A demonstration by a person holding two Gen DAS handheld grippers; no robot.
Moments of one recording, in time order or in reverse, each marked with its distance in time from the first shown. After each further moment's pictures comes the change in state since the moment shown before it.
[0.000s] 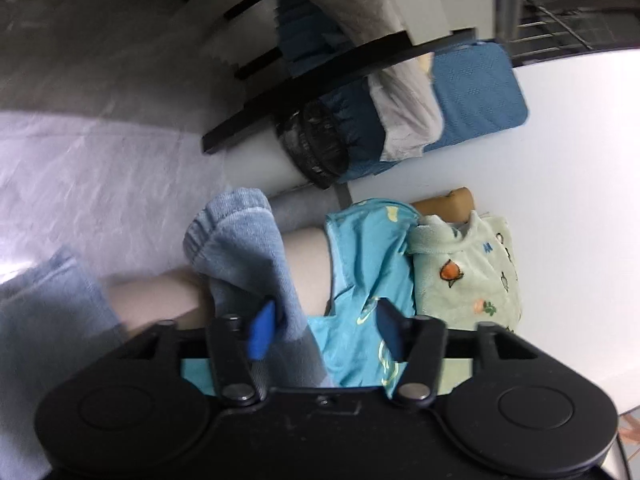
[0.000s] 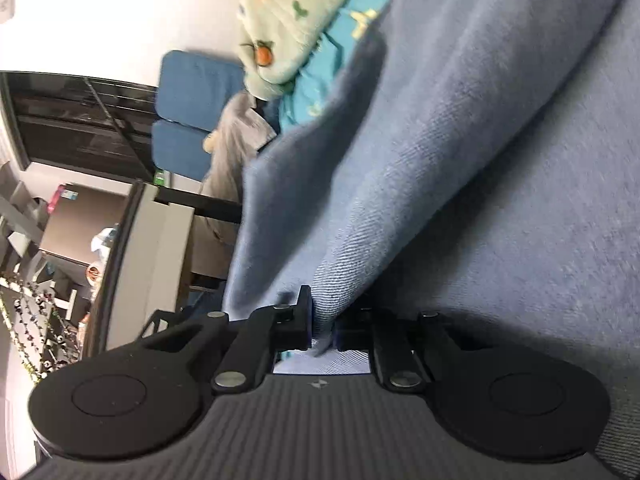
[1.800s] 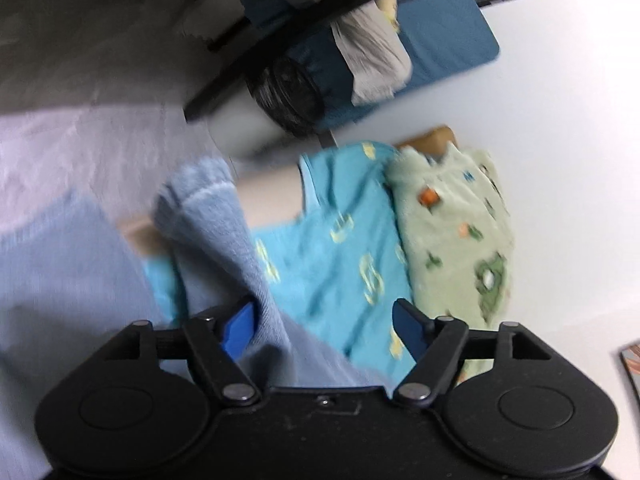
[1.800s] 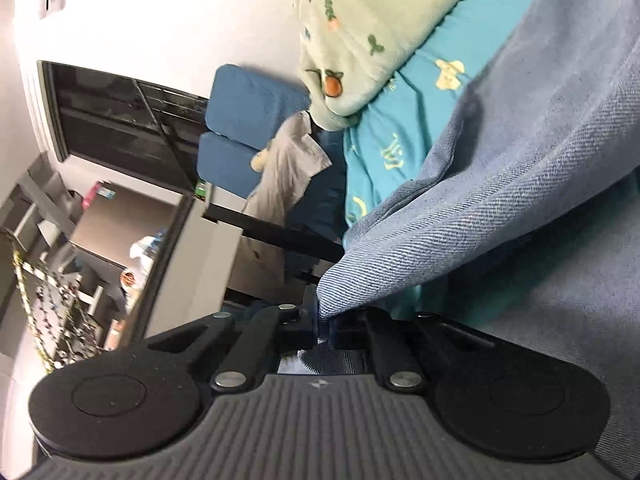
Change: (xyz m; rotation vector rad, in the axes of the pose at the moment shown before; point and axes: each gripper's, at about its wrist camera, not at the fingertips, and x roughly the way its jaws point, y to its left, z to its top) left arm -0.053 -0.034 -0.062 0.142 0.139 -0.008; right arm -0.001 0.049 0.024 -0.078 -0.067 0.101
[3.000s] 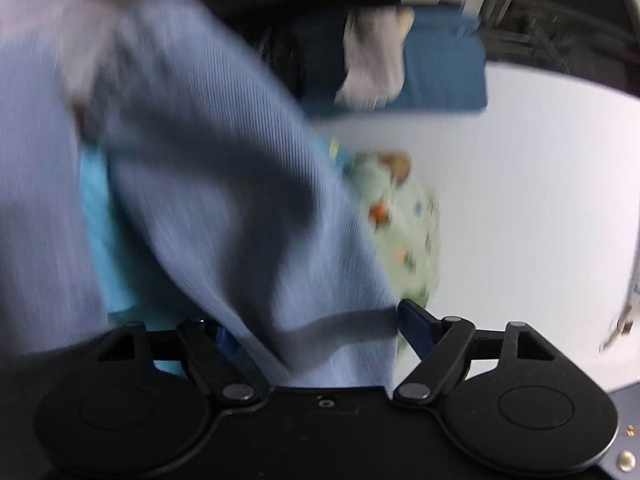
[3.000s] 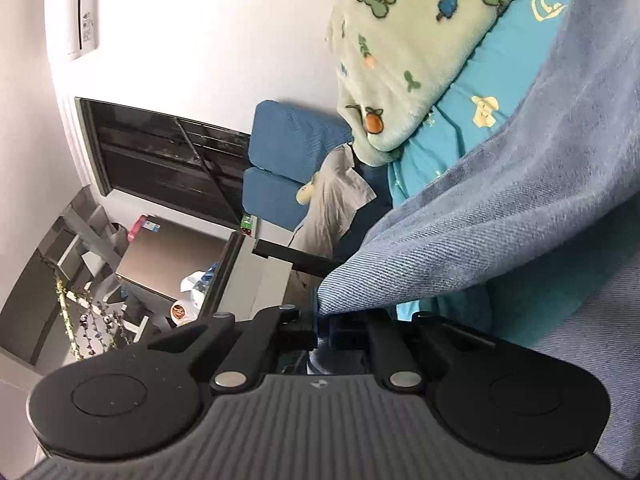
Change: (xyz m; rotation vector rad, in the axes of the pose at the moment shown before) left arm 0.051 0.038 -0.008 -0.286 -0.076 -0.278; right arm -0.023 0.009 0.013 0.032 -0.088 0.142
